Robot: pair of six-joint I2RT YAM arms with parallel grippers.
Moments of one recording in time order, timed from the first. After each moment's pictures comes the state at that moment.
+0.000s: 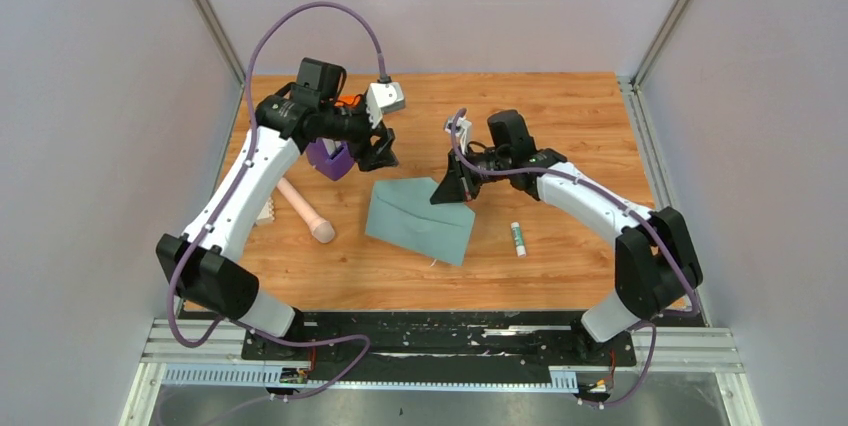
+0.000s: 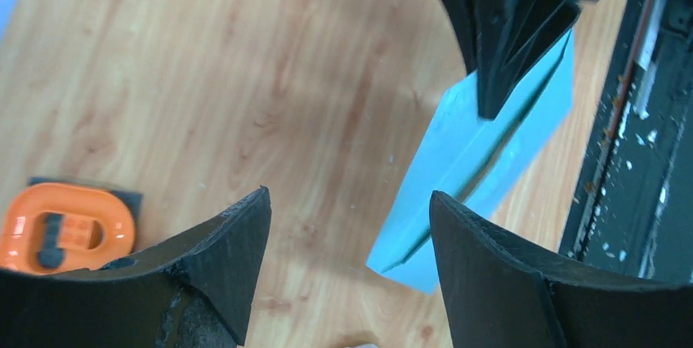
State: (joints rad) left arm -0.36 1.52 1.60 -0.95 0.69 0.64; right arm 0.52 1.54 1.12 -0.24 -0.90 0.13
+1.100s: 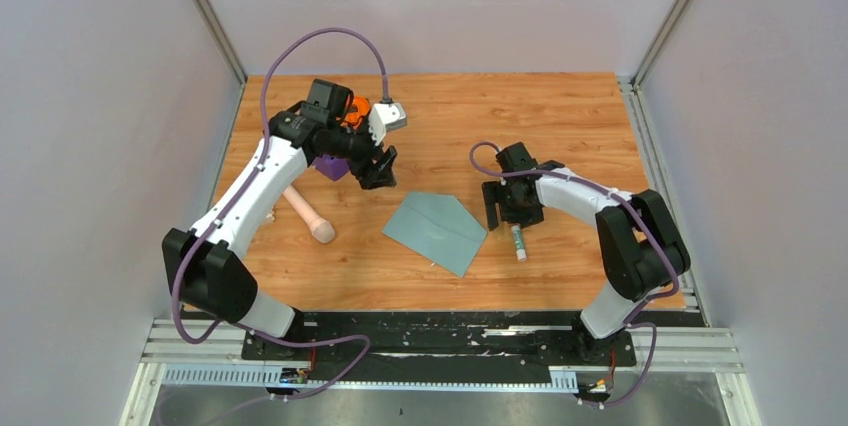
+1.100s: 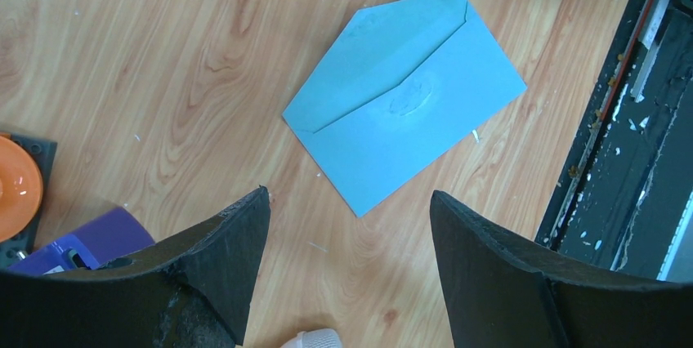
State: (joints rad) left arm -0.36 1.48 1.43 -0.87 0.64 0.55; right arm 0.44 1.66 0.98 -0.56 0.00 0.30
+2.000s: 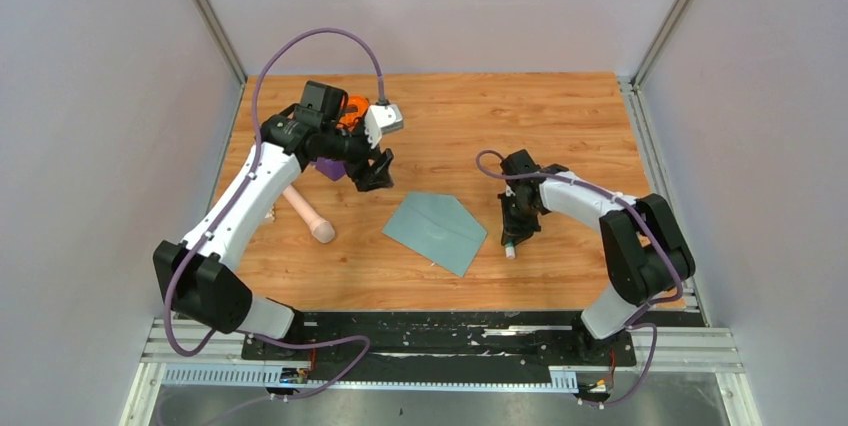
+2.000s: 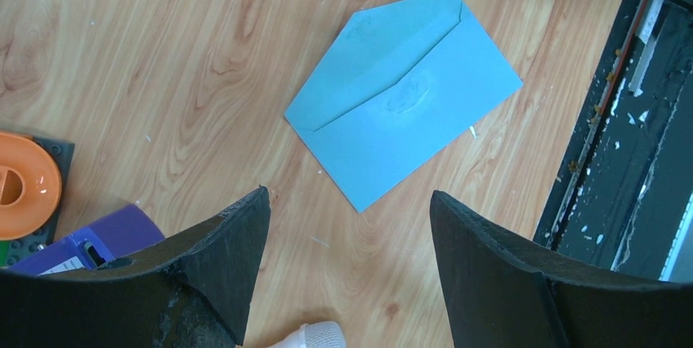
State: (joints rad) left arm -0.36 1.43 1.41 -0.88 0.64 0.57; right arm 0.43 1.62 0.93 -0.68 -0.08 0.36
